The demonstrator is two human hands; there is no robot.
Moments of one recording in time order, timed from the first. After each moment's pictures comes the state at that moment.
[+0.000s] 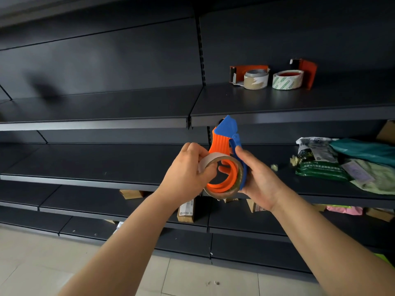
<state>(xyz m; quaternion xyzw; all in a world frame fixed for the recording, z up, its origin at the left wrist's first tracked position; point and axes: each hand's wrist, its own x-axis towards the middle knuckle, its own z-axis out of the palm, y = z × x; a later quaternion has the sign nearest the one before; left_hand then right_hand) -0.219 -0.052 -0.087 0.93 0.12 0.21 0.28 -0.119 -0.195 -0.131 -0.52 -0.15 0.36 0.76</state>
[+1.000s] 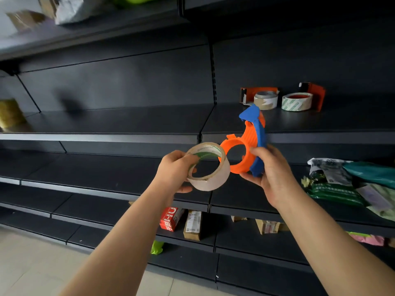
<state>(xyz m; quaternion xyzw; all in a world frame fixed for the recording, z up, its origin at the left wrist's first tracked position) -0.224 -0.028 -0.051 0.74 0.31 0.19 0.57 -0.092 -0.181 -0.096 -0.54 -0.07 0.19 0.81</state>
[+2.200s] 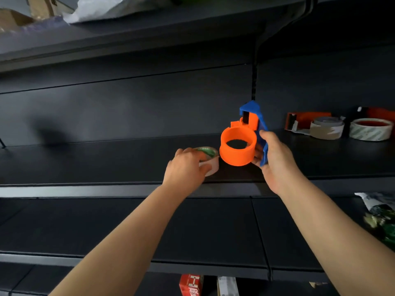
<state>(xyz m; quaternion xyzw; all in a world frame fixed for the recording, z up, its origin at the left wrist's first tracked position) -0.110 0.257 -0.045 0.96 0.11 0.23 0.11 -0.028 0.079 -0.036 -0.56 -0.04 0.07 0.83</state>
